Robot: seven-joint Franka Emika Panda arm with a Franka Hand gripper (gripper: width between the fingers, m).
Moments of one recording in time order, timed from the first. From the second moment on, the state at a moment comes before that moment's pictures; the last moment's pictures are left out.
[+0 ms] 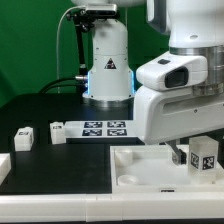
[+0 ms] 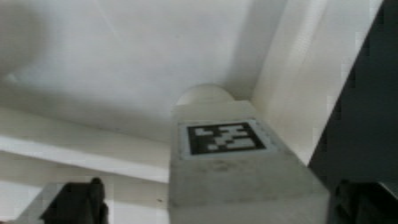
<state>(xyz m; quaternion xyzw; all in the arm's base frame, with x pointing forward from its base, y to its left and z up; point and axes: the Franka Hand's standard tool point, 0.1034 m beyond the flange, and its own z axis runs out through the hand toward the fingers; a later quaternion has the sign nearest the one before) 0.618 0.119 0.066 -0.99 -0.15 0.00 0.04</state>
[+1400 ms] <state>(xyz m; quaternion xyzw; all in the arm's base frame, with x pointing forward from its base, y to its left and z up) 0.619 0.117 0.066 -0.89 0.45 0.02 0.04</state>
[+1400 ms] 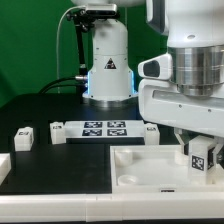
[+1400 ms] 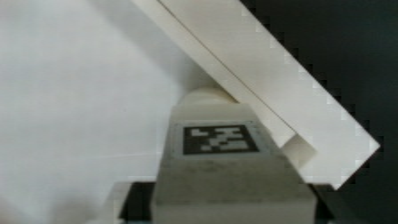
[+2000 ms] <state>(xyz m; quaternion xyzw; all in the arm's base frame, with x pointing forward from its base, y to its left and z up) 0.619 0.119 0.065 -0.81 0.59 0.03 0.04</state>
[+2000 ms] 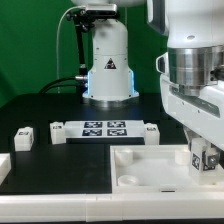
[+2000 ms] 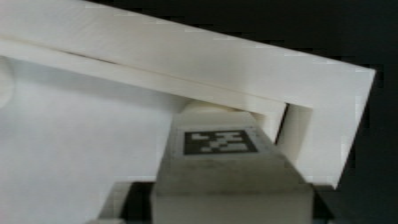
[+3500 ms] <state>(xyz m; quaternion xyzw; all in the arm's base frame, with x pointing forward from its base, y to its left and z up) 0.620 0.119 0.066 -0.99 -0.10 0.00 0.04</state>
